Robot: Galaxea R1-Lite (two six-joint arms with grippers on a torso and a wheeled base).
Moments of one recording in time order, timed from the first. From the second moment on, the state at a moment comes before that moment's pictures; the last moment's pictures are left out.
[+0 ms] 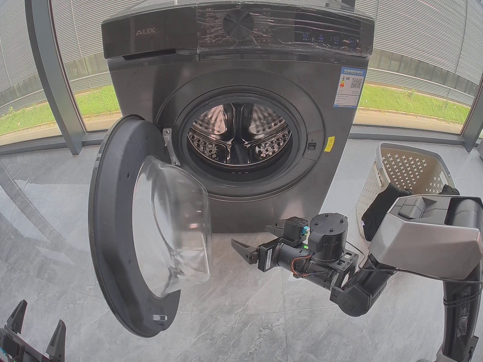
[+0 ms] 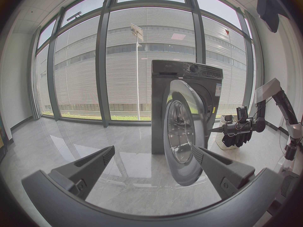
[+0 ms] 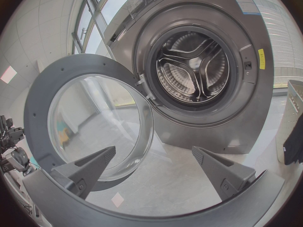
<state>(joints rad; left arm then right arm) 0.00 0.02 -0.02 0.00 -0.01 -0.01 0.68 2.31 -0.82 -1.33 0.06 0.23</state>
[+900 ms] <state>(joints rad) 0.00 0.02 -0.02 0.00 -0.01 -0.01 0.73 2.51 -1.19 -1.17 0.20 0.23</state>
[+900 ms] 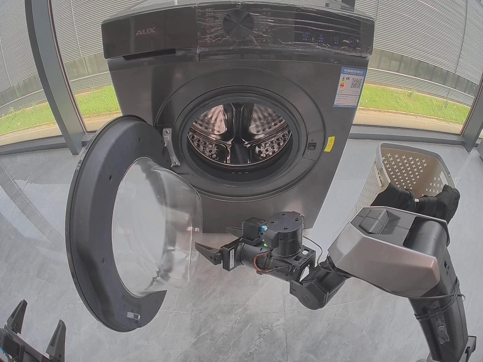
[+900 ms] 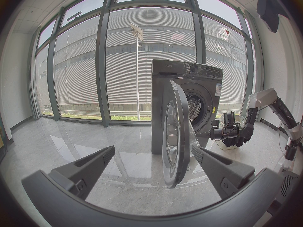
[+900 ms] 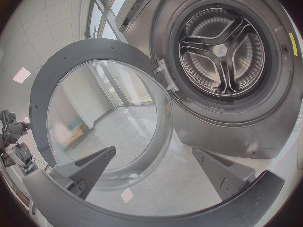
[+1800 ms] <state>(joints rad) 0.00 0.02 -0.02 0.00 -0.01 -0.01 0.64 2.41 -1.05 -1.28 0.09 0.18</state>
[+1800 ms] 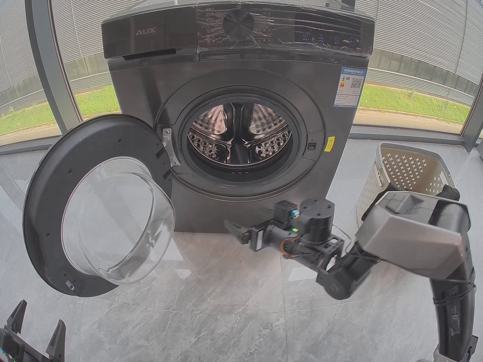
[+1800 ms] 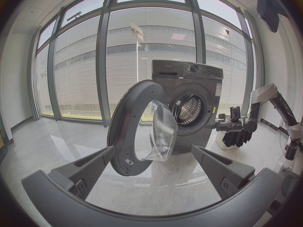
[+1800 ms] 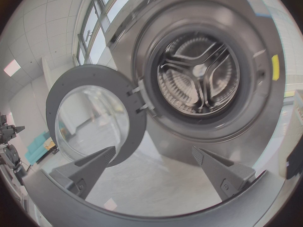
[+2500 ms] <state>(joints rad) 0.00 0.02 -0.02 0.00 -0.01 -0.01 0.38 1.67 -0.31 -1.36 0.07 0.12</state>
